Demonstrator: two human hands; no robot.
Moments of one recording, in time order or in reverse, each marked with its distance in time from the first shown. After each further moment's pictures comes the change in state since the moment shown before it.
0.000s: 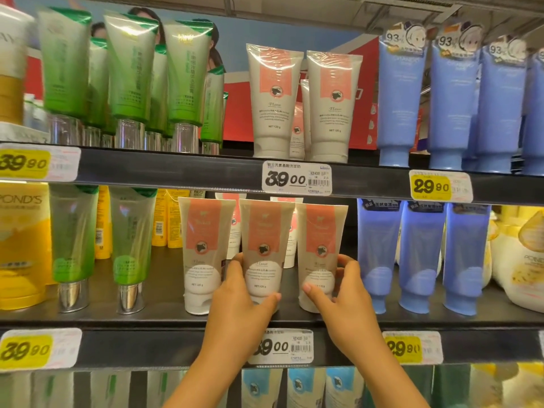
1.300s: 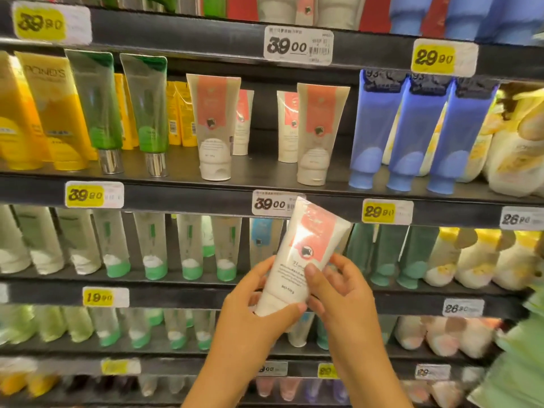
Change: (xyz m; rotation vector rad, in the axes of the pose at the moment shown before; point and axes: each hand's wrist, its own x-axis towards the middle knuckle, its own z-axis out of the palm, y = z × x) left_hand -0.185 -0.011 -0.005 -0.480 -0.232 -0.318; right_hand -0.171 0.008 -0.014 0.809 -0.080 0.428
